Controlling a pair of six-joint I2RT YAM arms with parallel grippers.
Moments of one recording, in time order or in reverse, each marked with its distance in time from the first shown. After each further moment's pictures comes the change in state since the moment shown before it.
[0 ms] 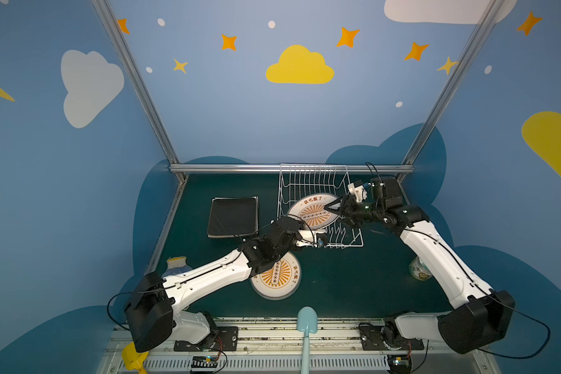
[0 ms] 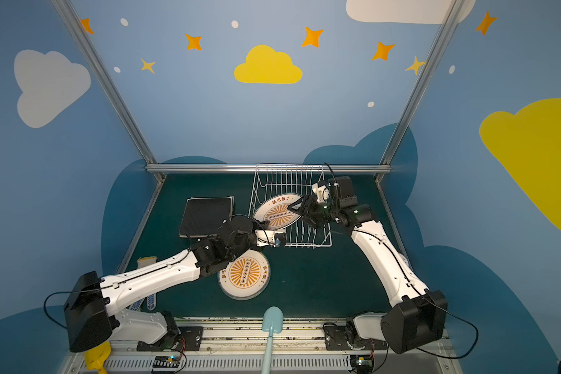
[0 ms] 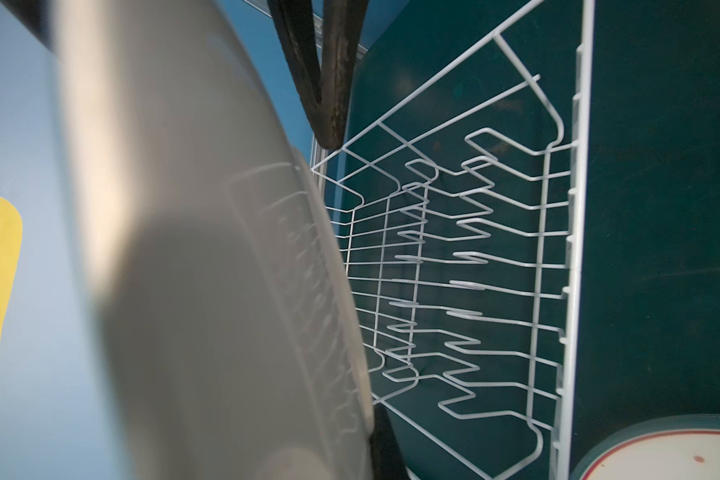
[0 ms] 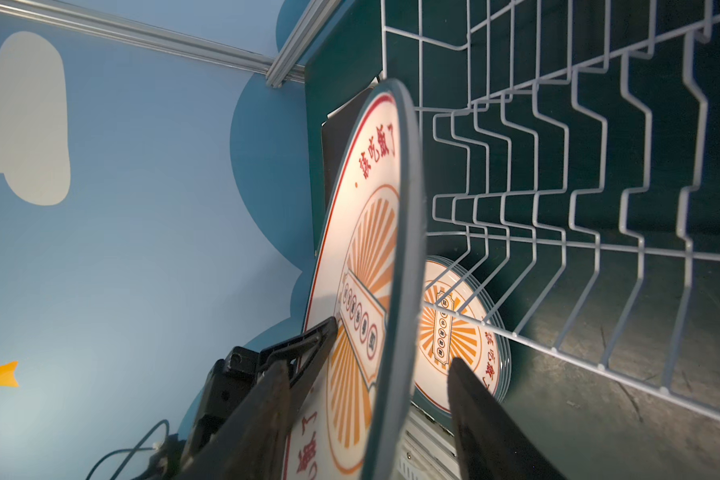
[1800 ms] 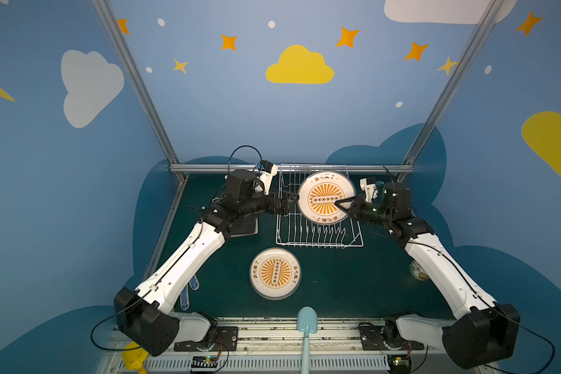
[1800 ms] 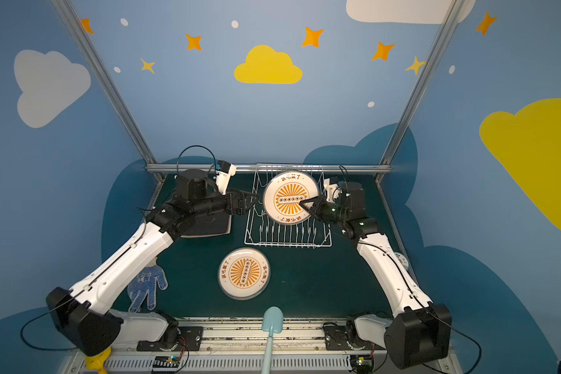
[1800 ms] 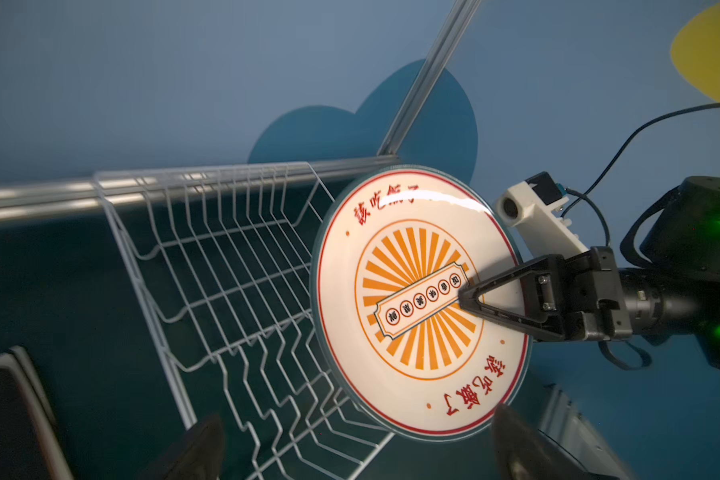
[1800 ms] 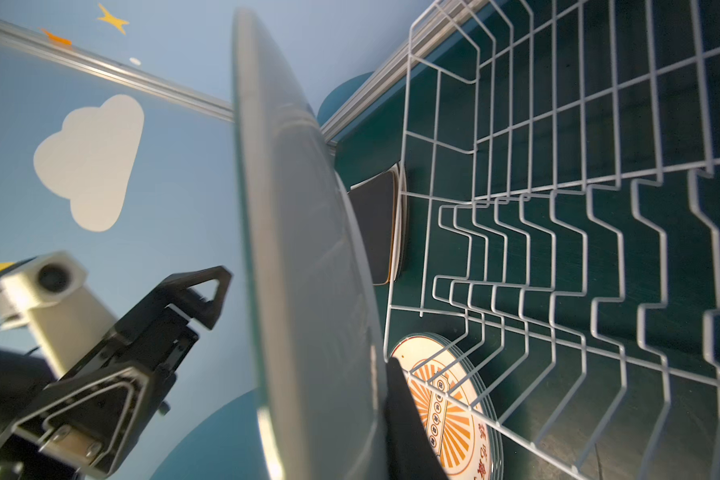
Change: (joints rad) left arm 0.448 0.014 0.347 -0.349 0.765 -1.442; right arm -0.074 -0.111 -0.194 0.362 0.015 -0.005
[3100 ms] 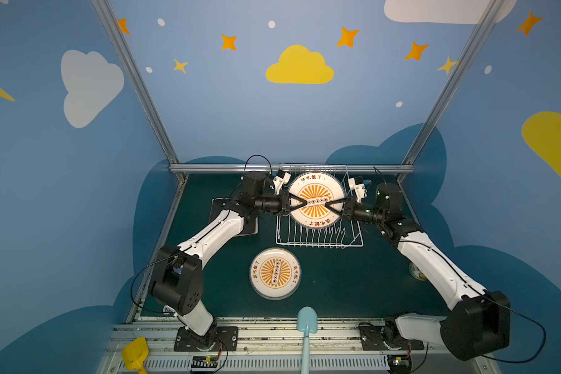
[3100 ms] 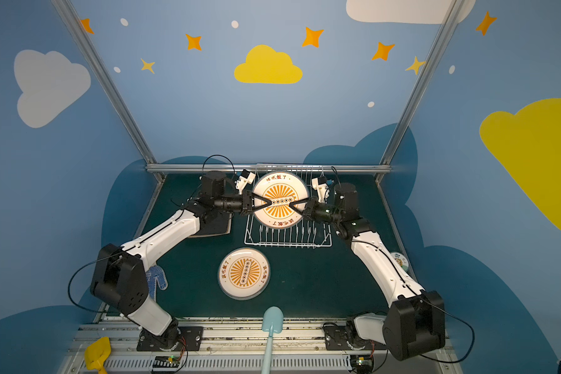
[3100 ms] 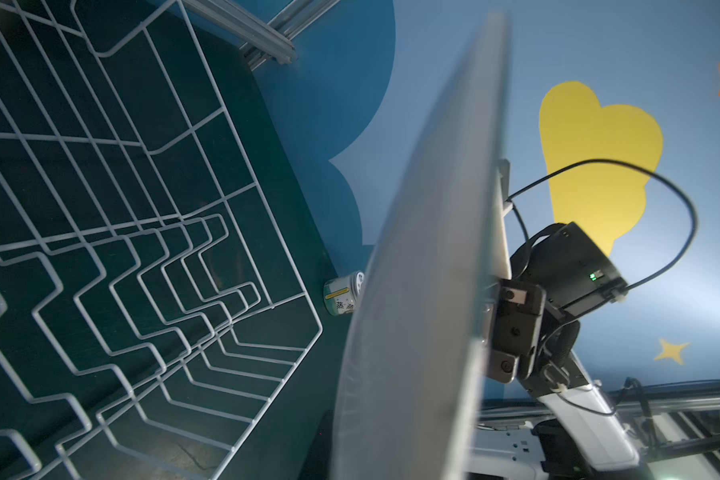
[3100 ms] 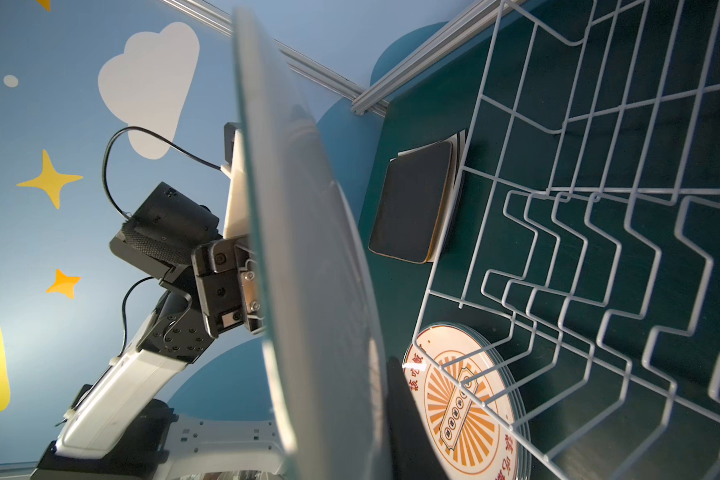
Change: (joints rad) left arm 0.047 0.243 -0.065 0.367 0.480 -0.412; right arm 0.031 0.060 -0.051 0.178 -0.154 -0.012
